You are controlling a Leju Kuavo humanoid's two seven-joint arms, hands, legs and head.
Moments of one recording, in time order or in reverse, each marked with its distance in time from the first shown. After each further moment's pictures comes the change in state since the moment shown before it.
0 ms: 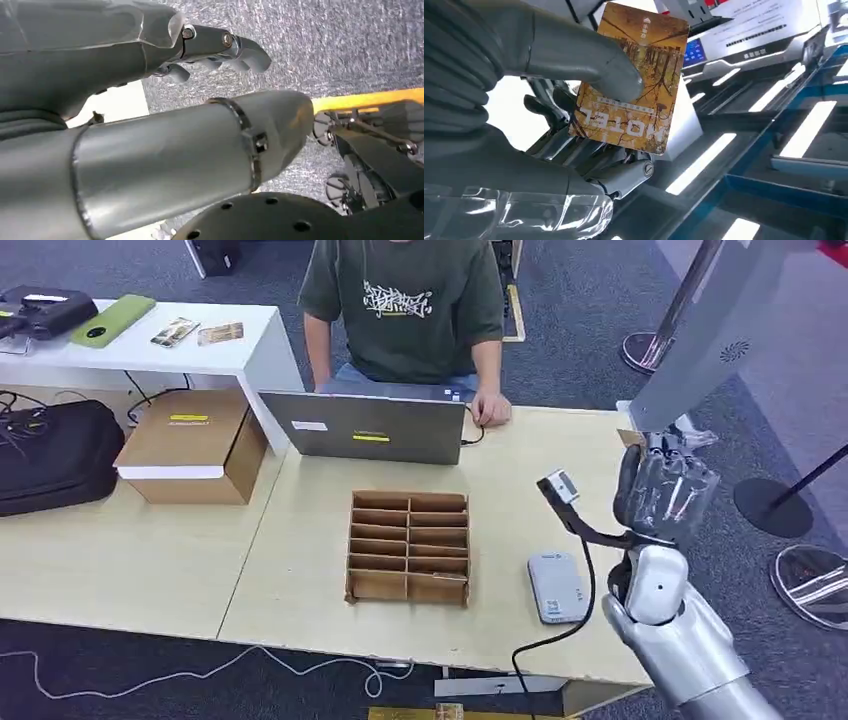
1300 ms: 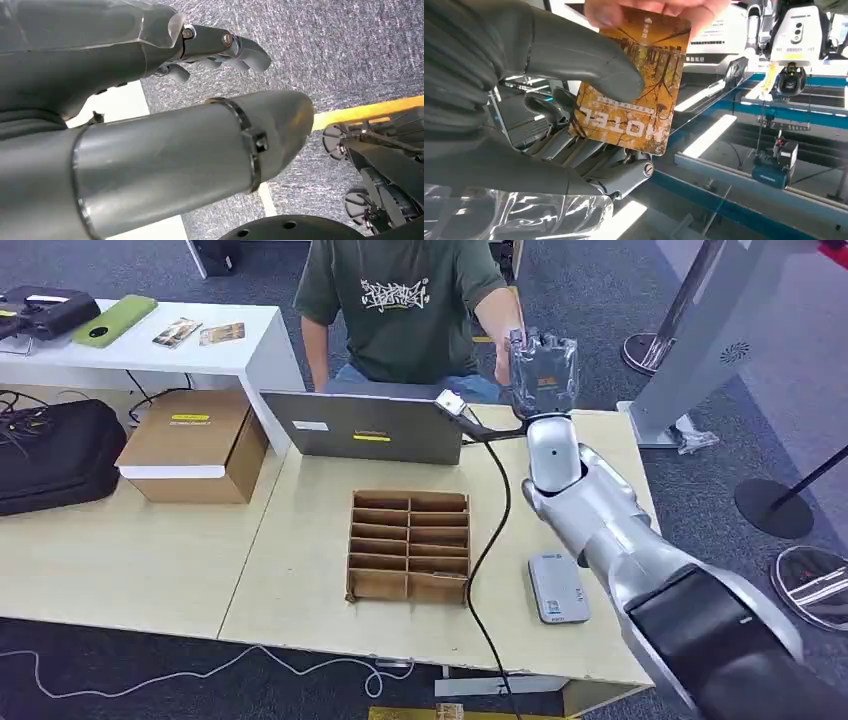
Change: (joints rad) left arm -0.011 0.030 0.000 -0.011 -0.133 -0.010 0.008; right arm -0.661 0.376 0.214 0.881 0.000 0.029 -0.214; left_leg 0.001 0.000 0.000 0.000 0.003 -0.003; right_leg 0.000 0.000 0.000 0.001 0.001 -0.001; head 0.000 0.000
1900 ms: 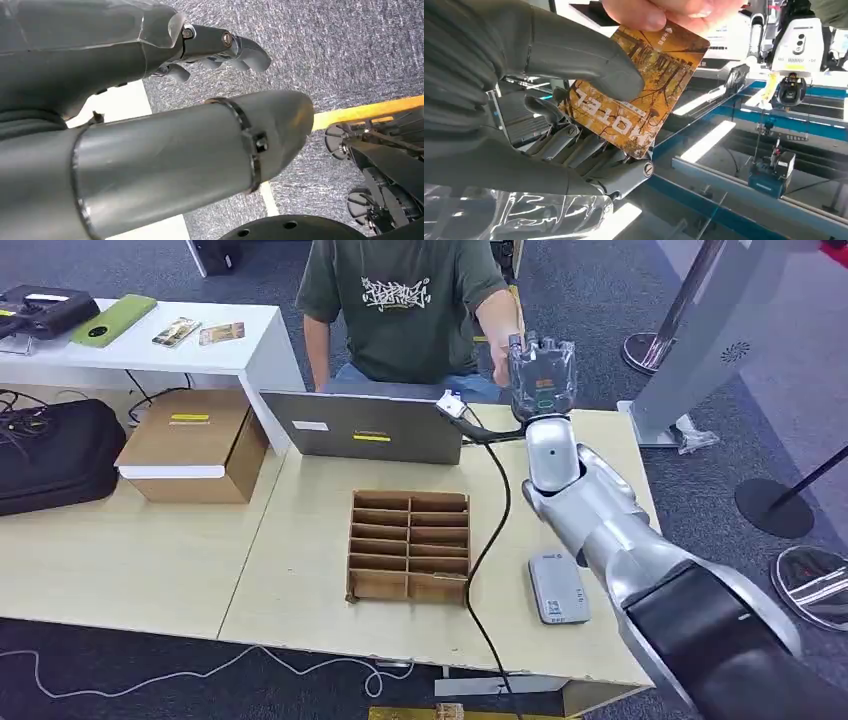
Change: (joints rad) left arm -0.002 0.000 0.000 0.000 0.007 -0.001 0.010; right arm -0.014 0.012 0.009 0.050 0.000 0.005 -0.003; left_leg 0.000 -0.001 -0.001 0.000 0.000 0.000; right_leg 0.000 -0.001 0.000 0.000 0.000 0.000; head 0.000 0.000
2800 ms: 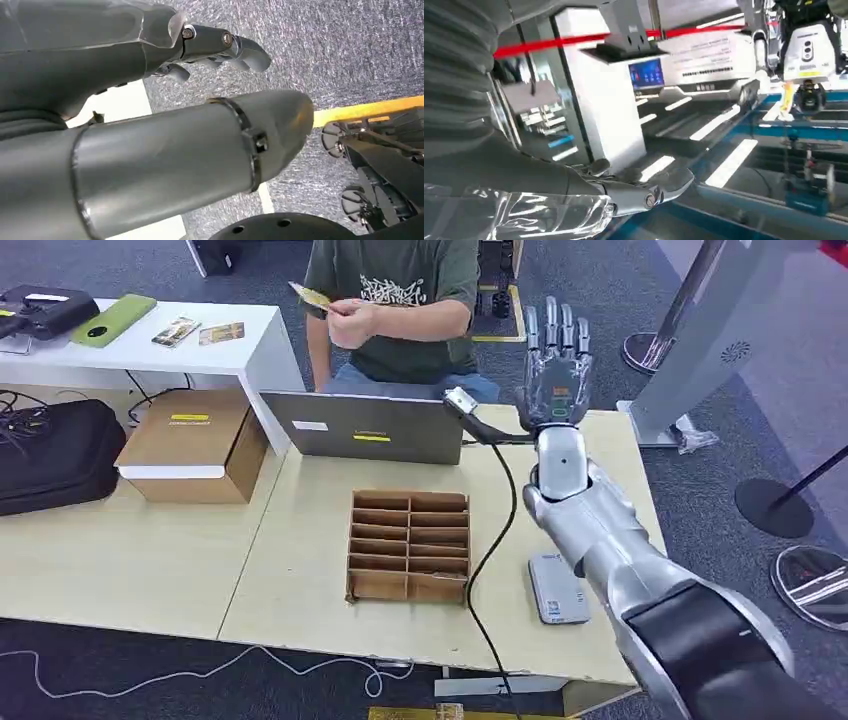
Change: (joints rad) left arm 0.000 -0.002 0.000 0.000 0.047 0.000 0.002; right arm 0.113 0.004 -0.198 -0.133 -0.033 -0.058 -0.065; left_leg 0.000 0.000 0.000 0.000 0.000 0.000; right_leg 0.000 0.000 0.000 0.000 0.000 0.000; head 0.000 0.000
